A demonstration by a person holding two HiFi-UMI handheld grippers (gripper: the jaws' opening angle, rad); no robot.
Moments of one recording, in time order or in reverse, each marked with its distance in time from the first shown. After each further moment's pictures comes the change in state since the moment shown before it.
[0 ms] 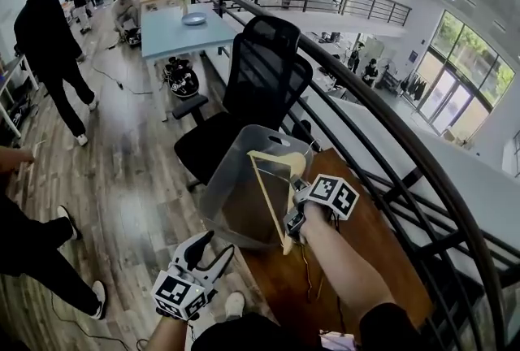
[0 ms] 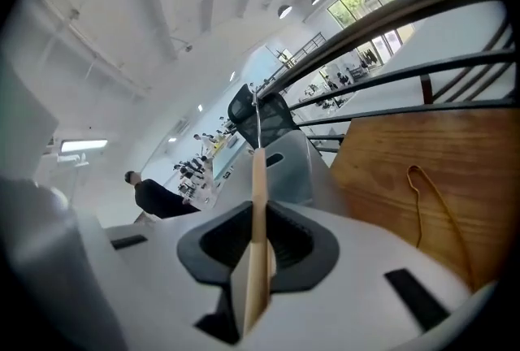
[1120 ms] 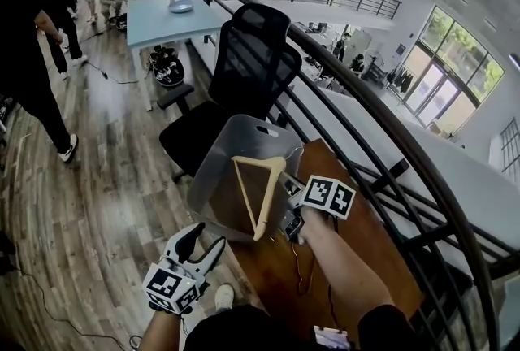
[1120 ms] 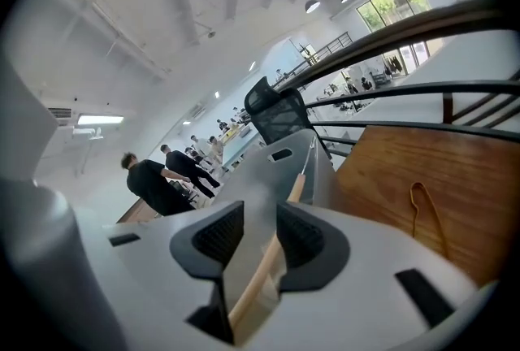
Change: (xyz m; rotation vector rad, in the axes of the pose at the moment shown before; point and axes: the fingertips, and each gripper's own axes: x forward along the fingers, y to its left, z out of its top) left arm 0.013 0.012 -0.007 -0.050 -0.003 -0.021; right arm -0.010 0.006 -0.010 -0.154 0.057 0.052
